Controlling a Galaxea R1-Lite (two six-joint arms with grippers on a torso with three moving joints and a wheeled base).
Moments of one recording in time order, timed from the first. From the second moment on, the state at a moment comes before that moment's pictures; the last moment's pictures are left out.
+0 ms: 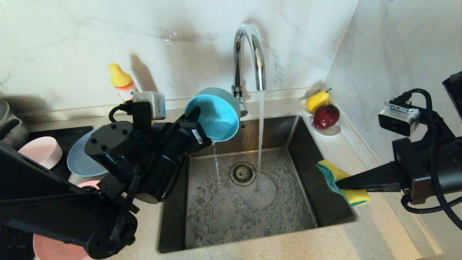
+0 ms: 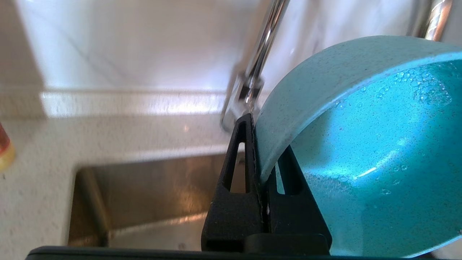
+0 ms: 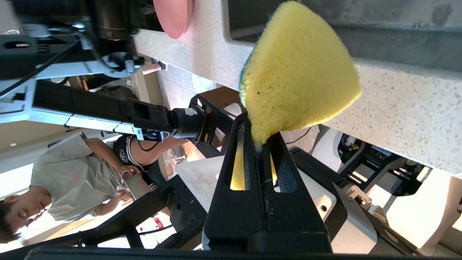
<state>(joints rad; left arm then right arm) -0.58 1.88 -0.71 -1.52 0.30 -0.04 0.34 1.40 -1.22 0.51 0.68 0.54</state>
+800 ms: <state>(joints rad) -0.57 1.79 -0.74 -1.52 0.28 -0.01 0.34 1.40 -1.22 0.51 0.68 0.54</state>
